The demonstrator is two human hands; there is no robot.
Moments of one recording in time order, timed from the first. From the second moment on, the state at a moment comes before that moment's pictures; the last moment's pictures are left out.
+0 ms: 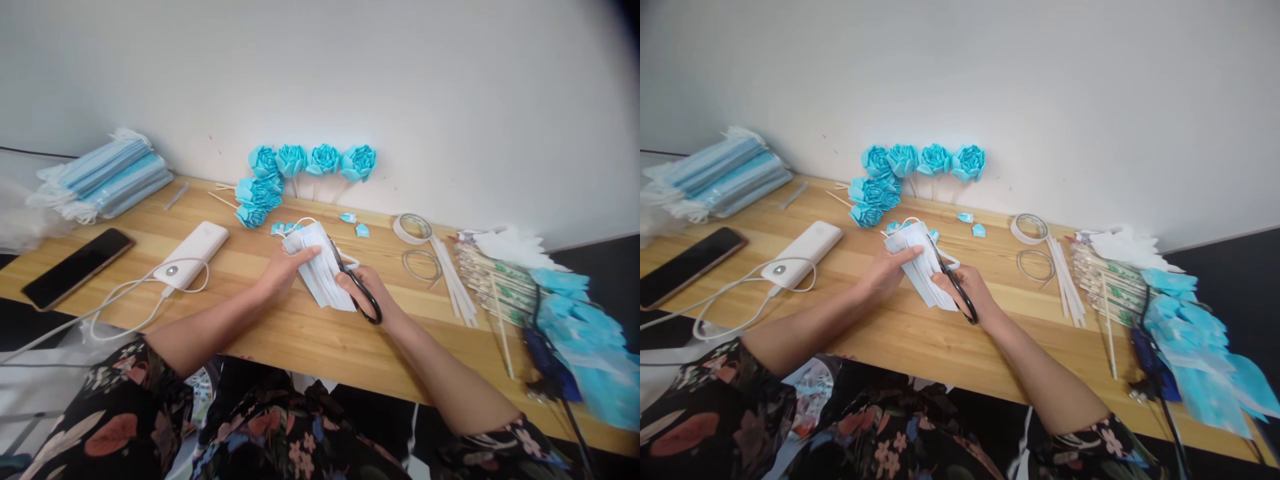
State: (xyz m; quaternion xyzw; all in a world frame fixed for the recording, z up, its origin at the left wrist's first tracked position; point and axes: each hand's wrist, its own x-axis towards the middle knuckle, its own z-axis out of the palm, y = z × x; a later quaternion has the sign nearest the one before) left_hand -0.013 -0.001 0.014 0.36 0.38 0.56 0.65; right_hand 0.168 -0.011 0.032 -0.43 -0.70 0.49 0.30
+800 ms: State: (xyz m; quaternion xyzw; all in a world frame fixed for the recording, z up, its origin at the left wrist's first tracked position) left_hand -0.012 0.000 0.011 0.34 0.39 0.57 0.64; right_hand 0.171 -0.010 0.030 -0.47 -0.67 0.49 0.29
